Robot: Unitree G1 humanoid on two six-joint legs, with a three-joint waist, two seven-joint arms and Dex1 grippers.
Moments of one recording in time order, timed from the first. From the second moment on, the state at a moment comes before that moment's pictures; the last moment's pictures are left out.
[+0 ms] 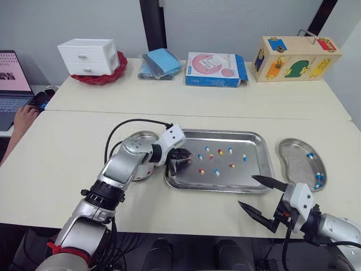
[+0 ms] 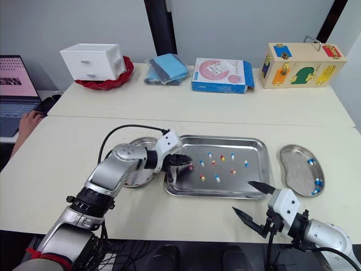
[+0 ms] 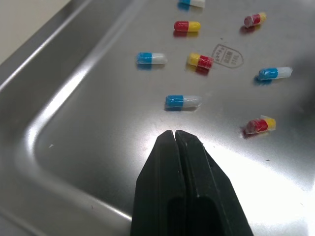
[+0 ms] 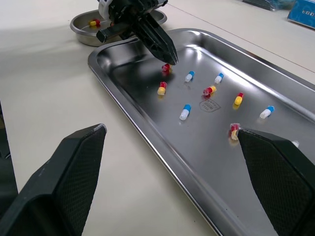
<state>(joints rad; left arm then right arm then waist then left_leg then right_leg) -0.63 0.49 -0.30 0.09 -0.12 0.59 -0.96 0.39 -0.61 -0.13 -0.58 0.36 0.12 0.82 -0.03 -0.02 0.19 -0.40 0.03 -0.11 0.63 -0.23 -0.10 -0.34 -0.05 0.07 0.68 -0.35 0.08</state>
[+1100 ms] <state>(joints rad) -0.66 0.53 -0.36 0.14 -0.09 0.54 -1.06 0.38 -0.61 -0.12 -0.59 0.36 0.15 0.80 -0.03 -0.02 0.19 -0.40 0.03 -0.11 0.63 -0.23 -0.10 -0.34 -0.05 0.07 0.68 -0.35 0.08</state>
